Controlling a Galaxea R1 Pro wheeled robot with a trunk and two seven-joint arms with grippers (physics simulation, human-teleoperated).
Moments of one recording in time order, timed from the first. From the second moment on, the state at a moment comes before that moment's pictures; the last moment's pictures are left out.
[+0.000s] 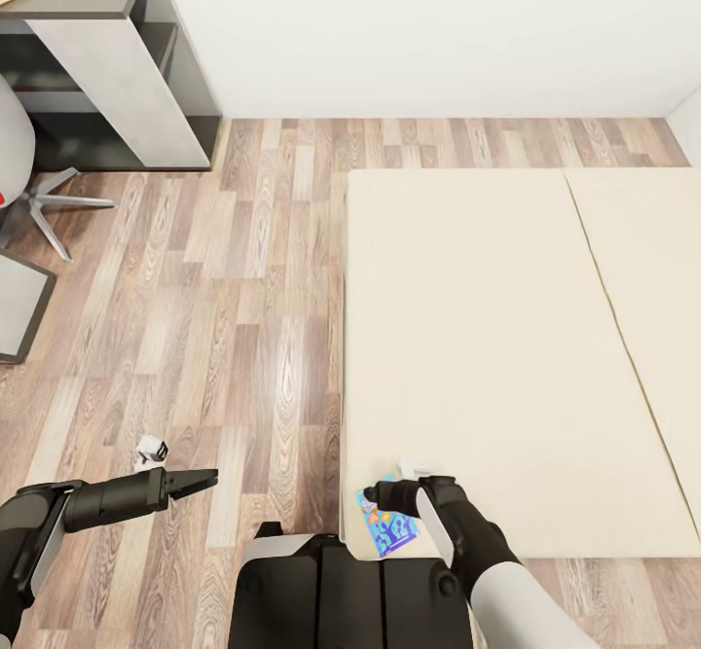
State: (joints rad) left arm -0.43 0.31 0.30 -1.10 0.00 0.97 -1.57; right arm -0.62 0.17 0.05 -0.66 -0.10 0.58 0.09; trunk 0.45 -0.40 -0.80
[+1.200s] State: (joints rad) left arm -0.43 0.31 0.30 -1.10 0.00 0.97 -1.57; right arm -0.62 0.17 0.06 -0.66 -0.10 0.58 0.09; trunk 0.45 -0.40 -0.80
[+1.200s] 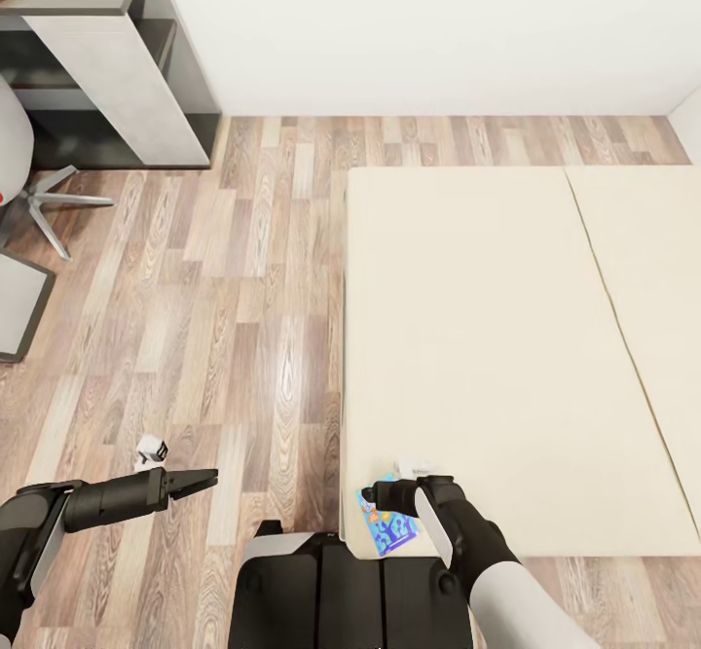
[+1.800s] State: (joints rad) left arm -0.43 0.31 0.30 -1.10 0.00 0.97 -1.57; right arm -0.62 0.17 0.07 -0.66 -0.10 0.59 0.10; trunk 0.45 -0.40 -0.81
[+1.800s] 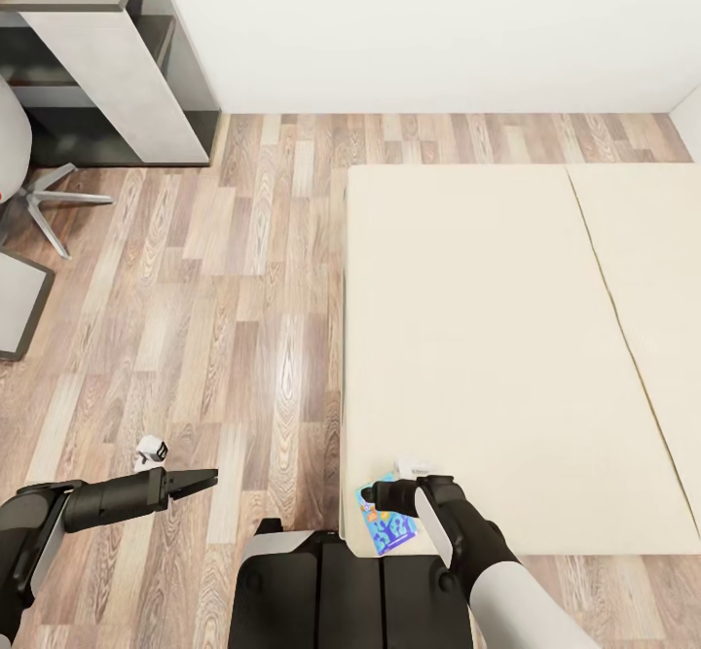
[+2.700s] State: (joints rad) left arm -0.43 0.31 0.30 -1.10 0.00 0.97 -1.57; right arm -0.62 0.17 0.14 -0.67 -0.11 0.59 0.11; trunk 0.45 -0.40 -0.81
